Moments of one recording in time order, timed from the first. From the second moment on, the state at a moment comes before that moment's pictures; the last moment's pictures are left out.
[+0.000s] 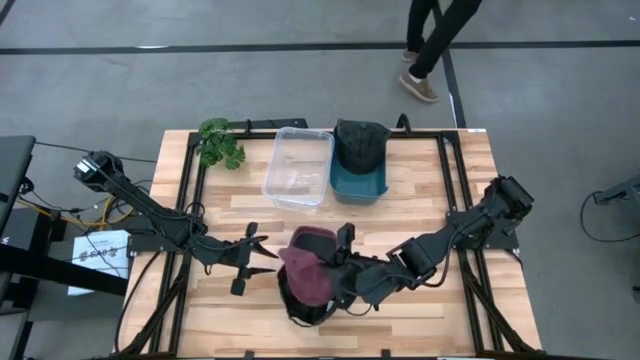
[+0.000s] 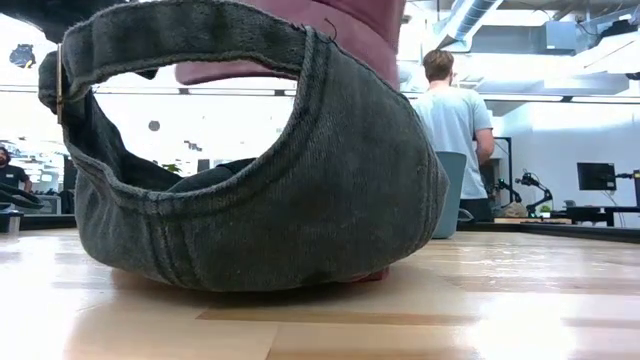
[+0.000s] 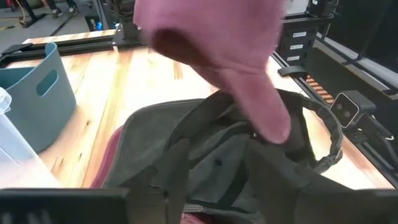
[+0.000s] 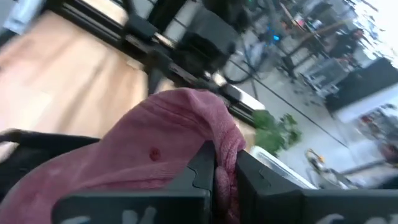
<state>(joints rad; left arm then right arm) -0.62 1.09 0.43 0.30 -0.43 -0.06 0.54 1.74 1.52 -0.31 0.75 -0.37</state>
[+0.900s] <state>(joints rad) -0.62 1.09 0.43 0.31 -0.43 -0.06 -0.05 1.73 1.88 -0.52 0.31 -0.45</state>
